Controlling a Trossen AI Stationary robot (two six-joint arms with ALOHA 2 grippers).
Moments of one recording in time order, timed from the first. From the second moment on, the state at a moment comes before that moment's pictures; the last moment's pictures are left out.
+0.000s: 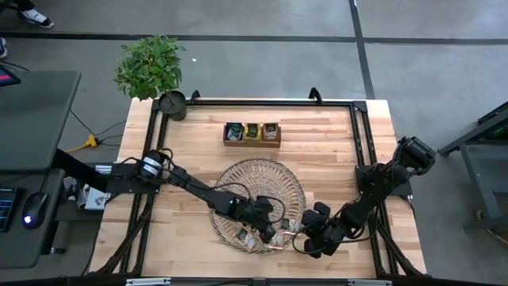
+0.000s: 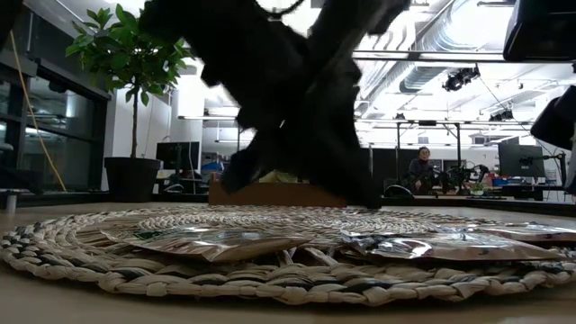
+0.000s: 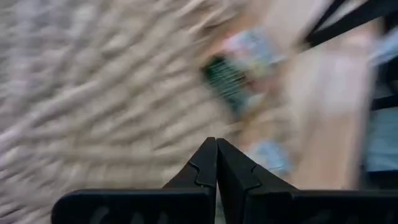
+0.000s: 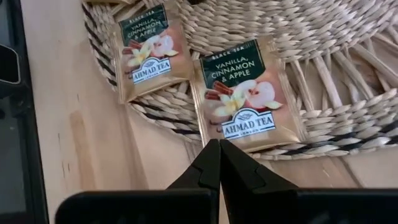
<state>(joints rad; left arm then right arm) -0.39 2.07 1.36 -0.05 -0.16 -1.01 0.77 1.64 0.81 -0.22 0.40 1.15</state>
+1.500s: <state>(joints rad) -0.34 2.07 1.36 0.06 -0.19 -1.03 0.76 1.64 0.66 -0.08 0.44 1.21</state>
